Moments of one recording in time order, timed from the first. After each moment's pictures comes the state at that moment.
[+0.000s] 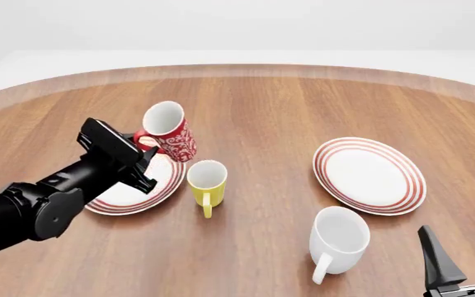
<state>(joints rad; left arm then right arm) -0.33 1.34 -0.62 -0.31 0.46 0.10 0.00 0.00 -0.04 -0.15</state>
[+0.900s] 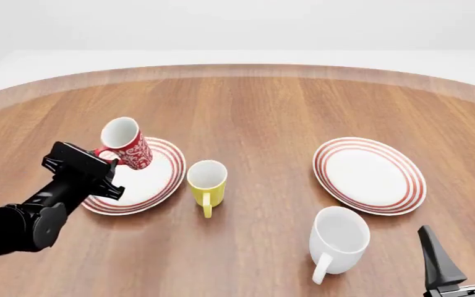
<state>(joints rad) -0.06 1.53 -0.50 -0.61 0.48 0.10 0.00 0.00 -0.04 -0.15</state>
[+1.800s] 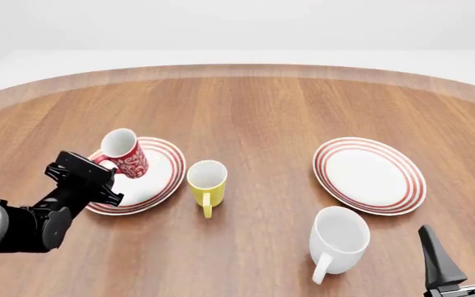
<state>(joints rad) -0.02 1.67 -0.51 -0.70 0.50 0.10 0.00 0.00 -0.04 -0.15</state>
